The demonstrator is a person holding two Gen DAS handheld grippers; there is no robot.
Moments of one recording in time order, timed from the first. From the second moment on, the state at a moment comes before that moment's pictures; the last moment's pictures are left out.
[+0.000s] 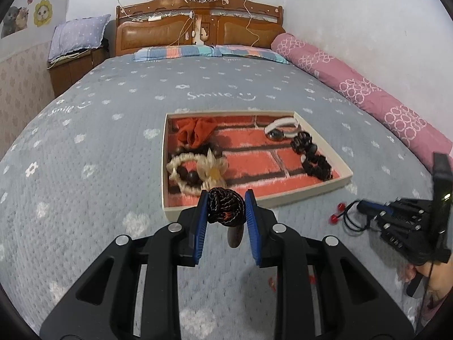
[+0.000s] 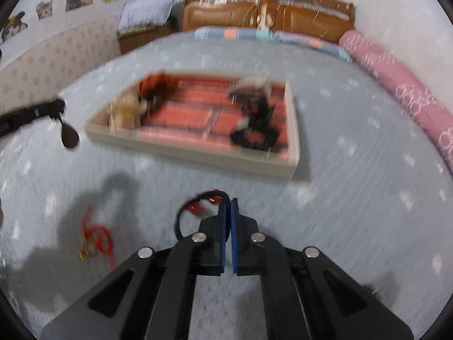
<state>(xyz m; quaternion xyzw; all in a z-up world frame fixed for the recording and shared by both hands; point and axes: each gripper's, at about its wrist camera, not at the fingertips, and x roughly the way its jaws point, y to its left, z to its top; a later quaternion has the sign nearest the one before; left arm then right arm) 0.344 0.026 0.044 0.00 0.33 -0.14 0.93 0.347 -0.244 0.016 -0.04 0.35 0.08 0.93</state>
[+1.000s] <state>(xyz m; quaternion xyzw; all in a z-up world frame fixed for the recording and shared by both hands) 0.446 0.035 -0.013 0.00 0.38 -0.08 0.92 0.451 -0.260 -0.009 0.03 0.36 0.05 0.93</state>
